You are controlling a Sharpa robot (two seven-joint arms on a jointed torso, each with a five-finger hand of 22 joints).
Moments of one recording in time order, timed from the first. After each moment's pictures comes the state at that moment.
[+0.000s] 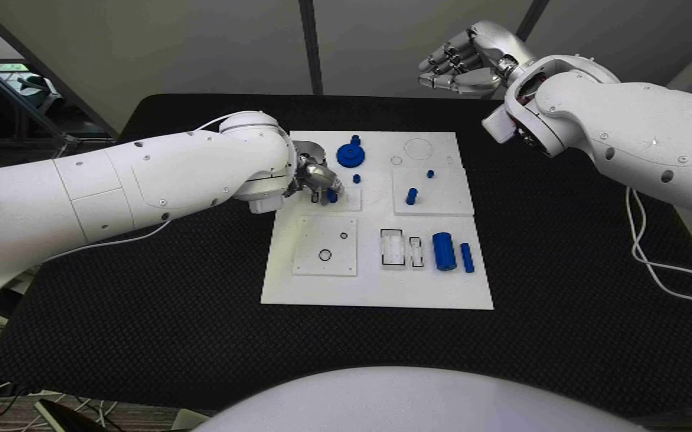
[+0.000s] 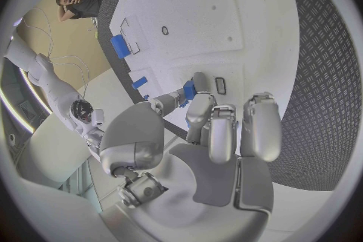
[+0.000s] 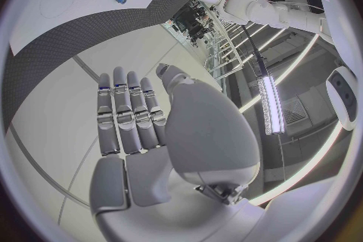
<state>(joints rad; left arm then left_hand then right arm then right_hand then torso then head) 1.32 -0.62 -0.13 1.37 -1.02 0.14 -0.55 0.72 -0.04 0.76 0.04 0.10 1.00 0.02 0.54 0.86 1.37 -0.04 1.21 1.18 1.47 -0.08 1.56 1.31 0.07 1.43 0.03 1.41 1.31 1.30 -0.68 0.08 1.21 -0.93 -0.26 0.16 1.43 -0.14 0.26 0.19 0.35 0.99 0.21 0.08 0.07 1.15 0.15 0.07 0.06 1.15 0.11 0.07 0.19 0.18 0.89 0.25 0.17 0.07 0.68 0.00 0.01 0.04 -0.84</state>
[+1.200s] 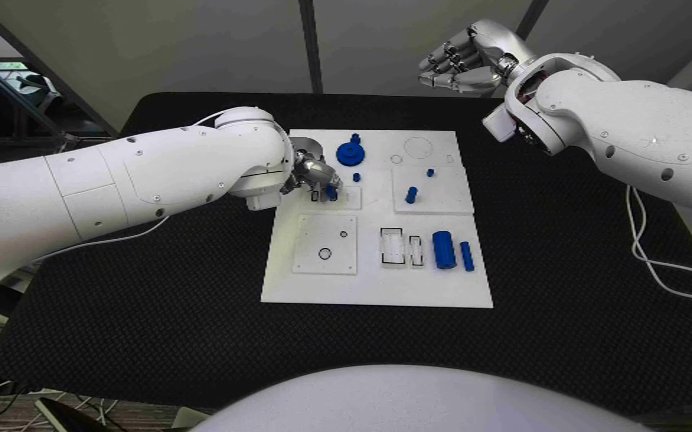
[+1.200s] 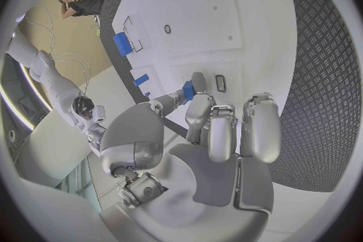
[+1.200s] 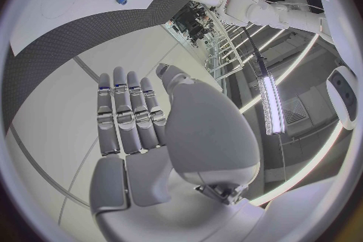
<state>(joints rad) 1.32 -0.64 -0.12 1.37 -1.00 0.14 -0.55 0.70 -0.04 0.76 0.05 0.10 1.02 0.01 0.55 0.87 1.38 -0.05 1.22 1.18 1.47 -0.09 1.56 1.31 0.07 1.44 0.02 1.42 1.31 1.30 -0.68 0.08 1.21 -0.93 -0.26 0.16 1.43 -0.14 0.26 0.19 0.35 0.99 0.21 0.08 0.07 1.15 0.15 0.07 0.06 1.15 0.11 0.07 0.19 0.18 0.89 0.25 0.17 0.07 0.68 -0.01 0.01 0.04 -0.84</state>
